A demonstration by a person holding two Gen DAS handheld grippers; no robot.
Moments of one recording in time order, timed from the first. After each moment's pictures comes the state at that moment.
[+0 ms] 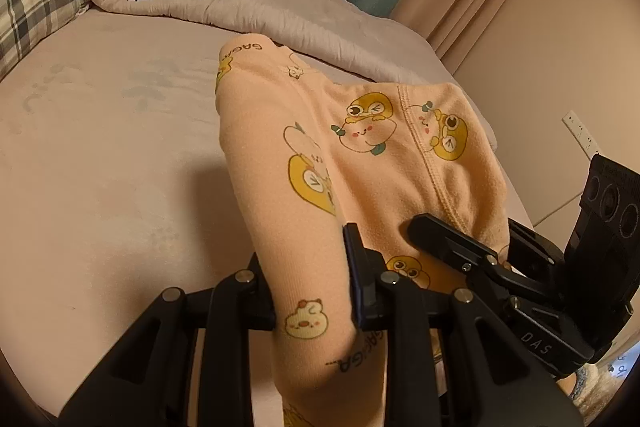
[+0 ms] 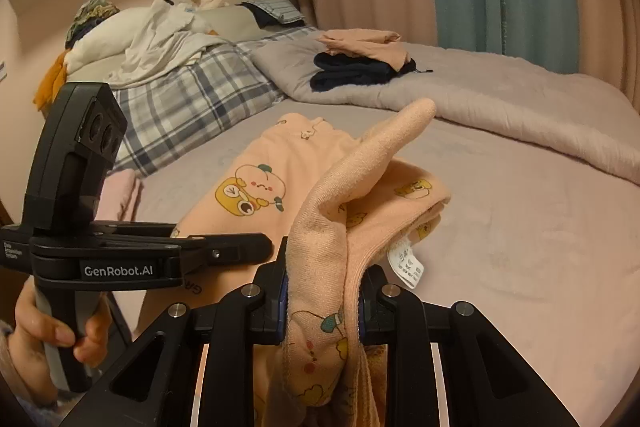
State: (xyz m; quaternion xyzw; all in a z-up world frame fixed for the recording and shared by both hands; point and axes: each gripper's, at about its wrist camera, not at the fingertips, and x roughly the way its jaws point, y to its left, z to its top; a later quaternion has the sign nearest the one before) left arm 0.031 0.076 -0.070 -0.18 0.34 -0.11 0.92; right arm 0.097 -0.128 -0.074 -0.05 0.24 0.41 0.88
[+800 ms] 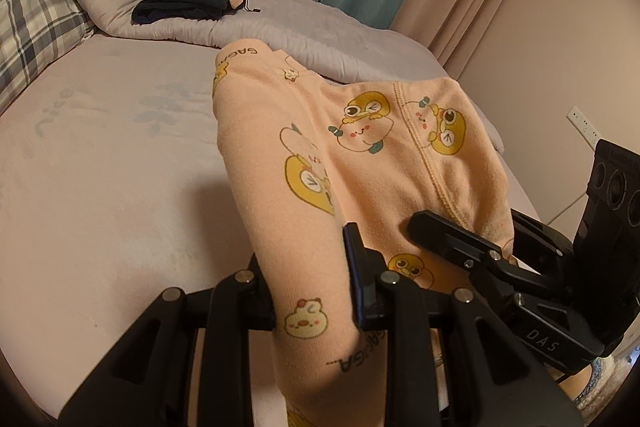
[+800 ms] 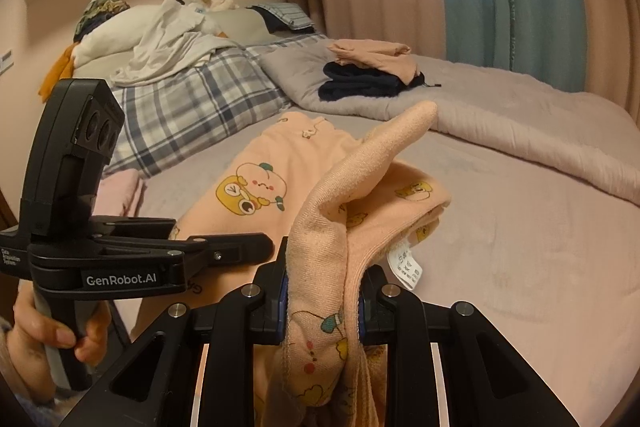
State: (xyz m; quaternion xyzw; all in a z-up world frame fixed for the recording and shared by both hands) left arm 0.021 0.079 -0.061 -0.15 0.32 -0.09 0.93; right arm 0.091 -0.130 -0.070 -0.07 0.22 0.42 0.88
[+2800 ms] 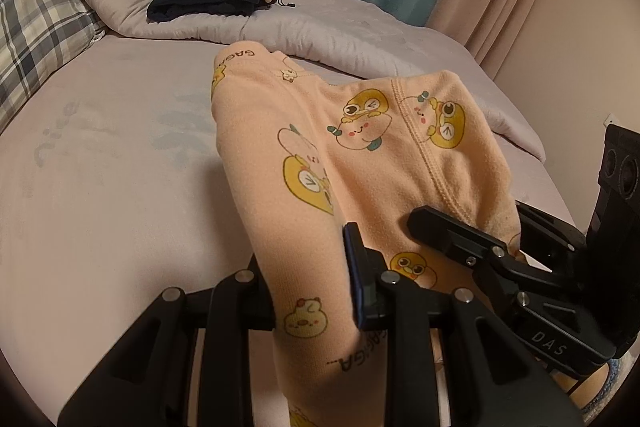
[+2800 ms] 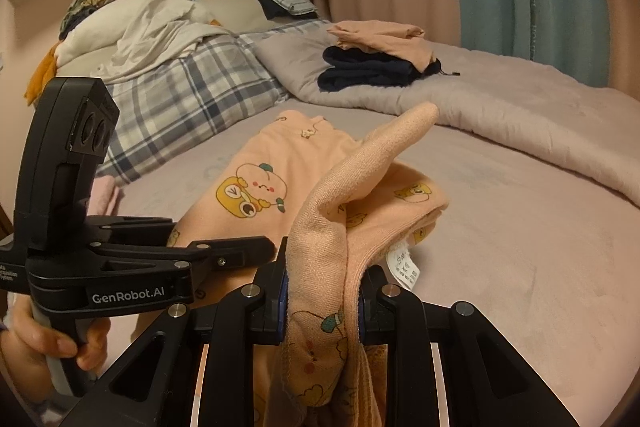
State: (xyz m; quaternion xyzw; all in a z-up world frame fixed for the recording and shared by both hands) left arm 0.093 0.112 -0.078 -0.14 0.34 -0.04 0.93; right arm 0.128 -0.089 -0.084 -0.07 0.24 0.42 0.87
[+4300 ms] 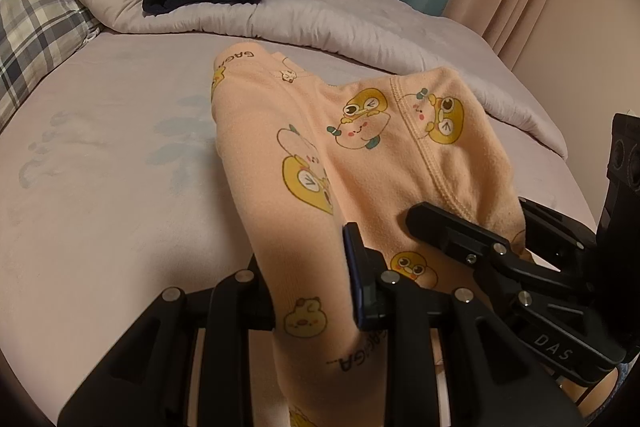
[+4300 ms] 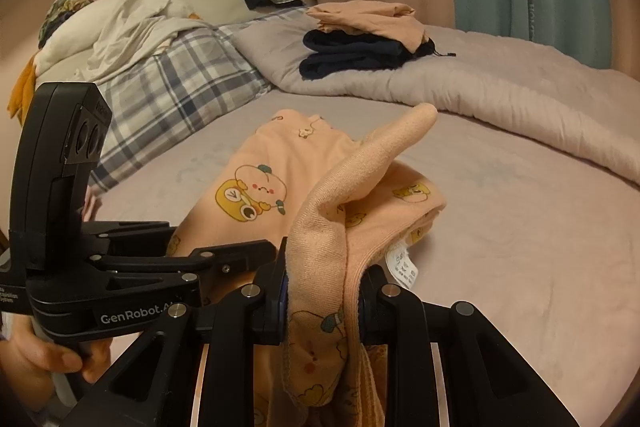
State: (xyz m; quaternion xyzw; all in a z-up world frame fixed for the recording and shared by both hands) left arm 0.138 0.121 -0.096 -0.13 0.36 -0.02 0.93; right arm 0.162 -0.070 -0.098 -0.05 0.27 0.41 0.87
